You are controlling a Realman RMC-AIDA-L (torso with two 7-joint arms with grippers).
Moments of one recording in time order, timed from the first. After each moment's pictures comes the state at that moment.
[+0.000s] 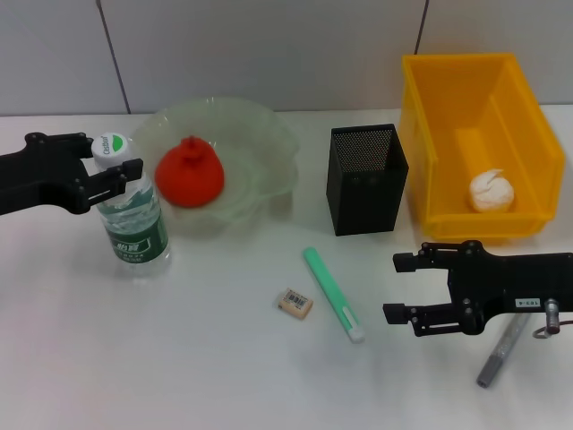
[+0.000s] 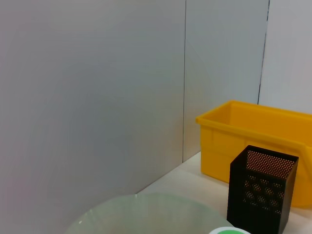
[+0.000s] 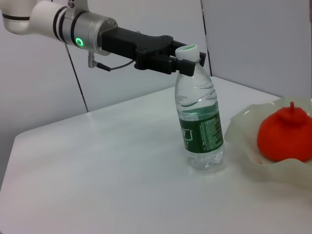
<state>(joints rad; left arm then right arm) -0.42 -2.07 0.74 1.03 1.94 1.40 -1.51 0.56 2.04 -0.74 -0.61 -2.05 -1.60 1.29</state>
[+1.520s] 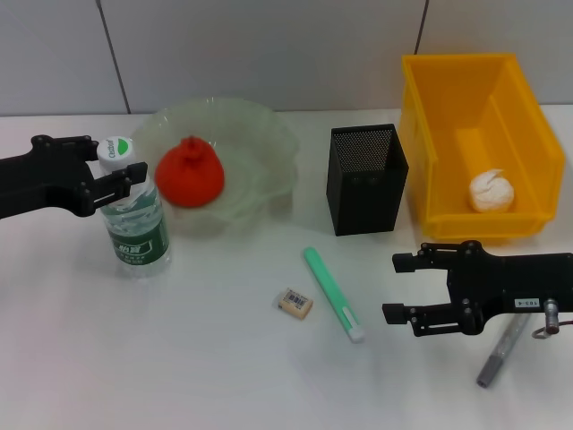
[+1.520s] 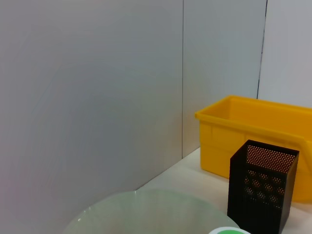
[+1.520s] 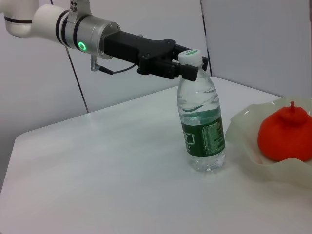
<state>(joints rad) -0.43 -2.06 0.74 1.00 1.95 1.38 -1.48 0.56 2.04 -0.74 -0.61 -2.05 -1.60 1.29</state>
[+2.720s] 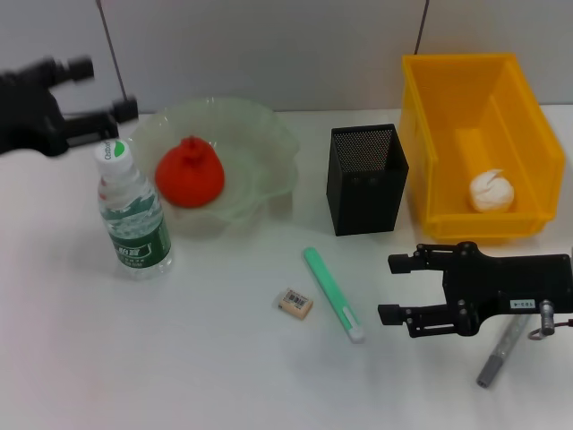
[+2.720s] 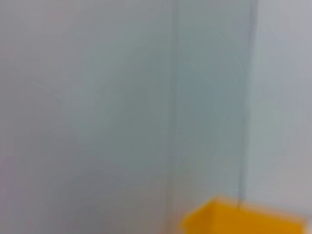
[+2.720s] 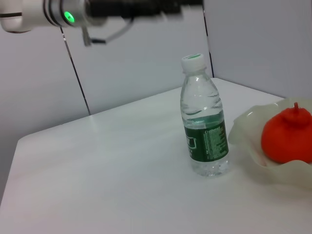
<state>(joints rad) -0.40 -2.05 0.72 1.09 1.69 1.50 -1.53 0.56 2.04 -0.74 -0.60 -2.05 -1.59 1.29</state>
